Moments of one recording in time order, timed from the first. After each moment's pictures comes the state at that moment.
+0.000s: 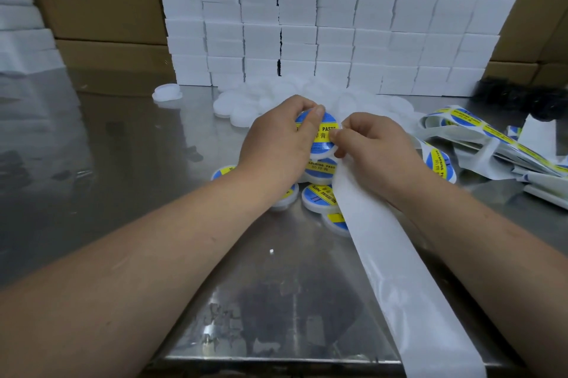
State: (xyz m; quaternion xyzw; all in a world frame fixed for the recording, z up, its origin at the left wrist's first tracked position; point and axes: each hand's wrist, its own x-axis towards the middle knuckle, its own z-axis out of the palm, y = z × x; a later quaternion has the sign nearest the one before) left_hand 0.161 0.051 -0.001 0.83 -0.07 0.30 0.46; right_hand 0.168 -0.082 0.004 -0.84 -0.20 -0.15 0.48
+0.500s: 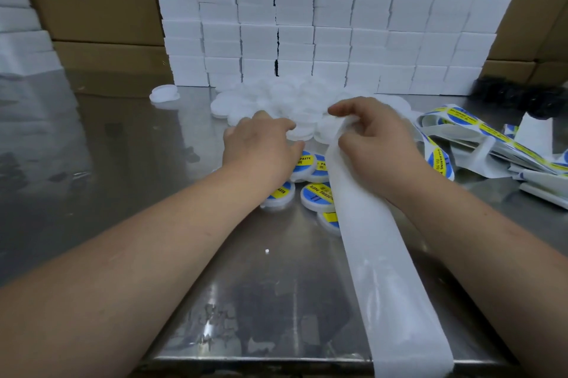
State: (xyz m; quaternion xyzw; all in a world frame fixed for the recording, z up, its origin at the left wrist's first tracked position) left_hand 0.175 0.065 -0.008 0.95 0.04 0.25 0.16; right_hand 0.170 -0.083 0.005 -0.82 -0.24 -0.22 0.47
